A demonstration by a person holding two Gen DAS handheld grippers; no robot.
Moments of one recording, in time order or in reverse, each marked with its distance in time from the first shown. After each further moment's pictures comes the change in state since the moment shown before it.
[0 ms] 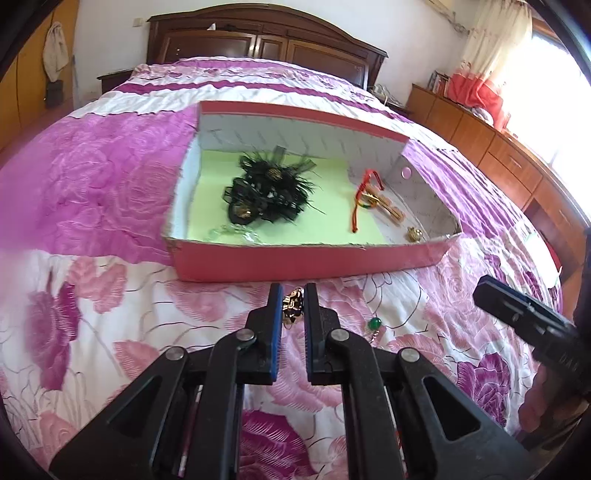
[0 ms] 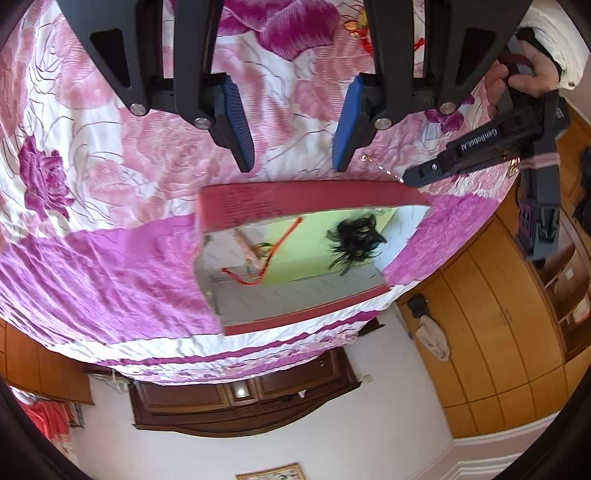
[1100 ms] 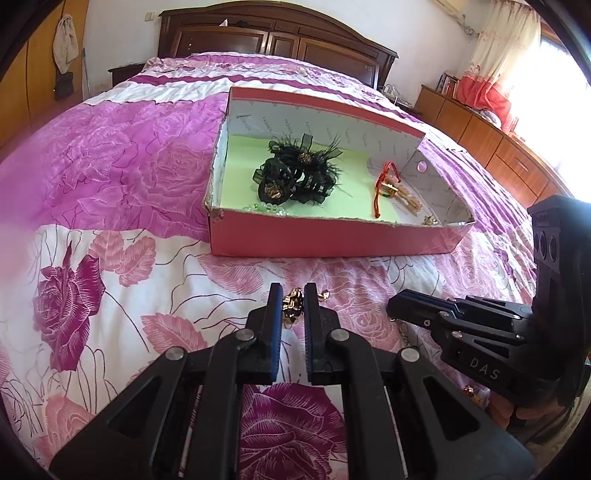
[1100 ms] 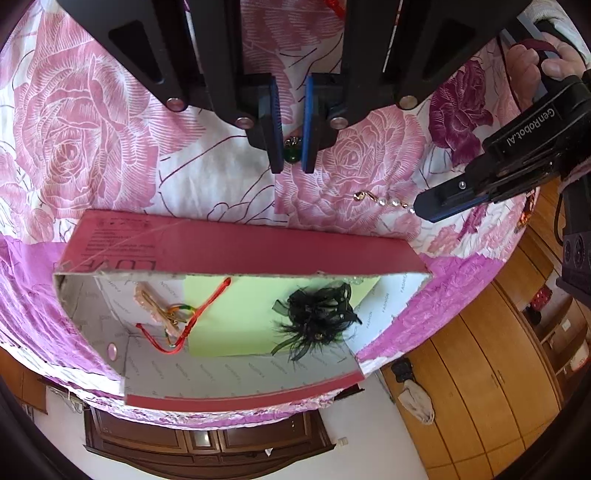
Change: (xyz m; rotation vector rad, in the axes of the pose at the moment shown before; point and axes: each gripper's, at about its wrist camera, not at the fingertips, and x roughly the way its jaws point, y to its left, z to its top) left arm -0.006 0.021 -0.016 -0.021 0.004 0.016; right arm 0.086 0.044 -0.011 -0.080 0.231 0.040
